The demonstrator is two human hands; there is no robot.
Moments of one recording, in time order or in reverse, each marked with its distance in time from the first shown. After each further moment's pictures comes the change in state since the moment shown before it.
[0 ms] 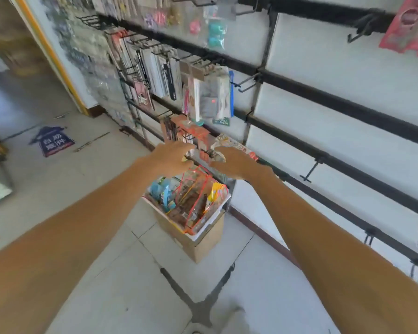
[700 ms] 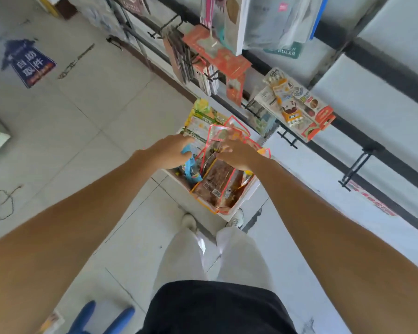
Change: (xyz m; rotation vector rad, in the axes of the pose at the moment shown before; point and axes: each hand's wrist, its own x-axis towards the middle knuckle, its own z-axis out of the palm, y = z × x) left_hand 0.140 -0.180 0.162 -0.259 -0.479 -0.133; right_hand 0.228 0.025 0.169 0.263 -0.454 0.256
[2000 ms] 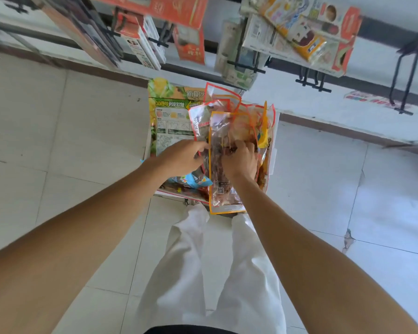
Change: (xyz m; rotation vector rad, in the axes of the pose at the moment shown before) left_hand 0.153 -0.045 0.061 0.046 -0.309 0.472; right_hand 0.111 0.007 0.134 0.583 0.655 0.757
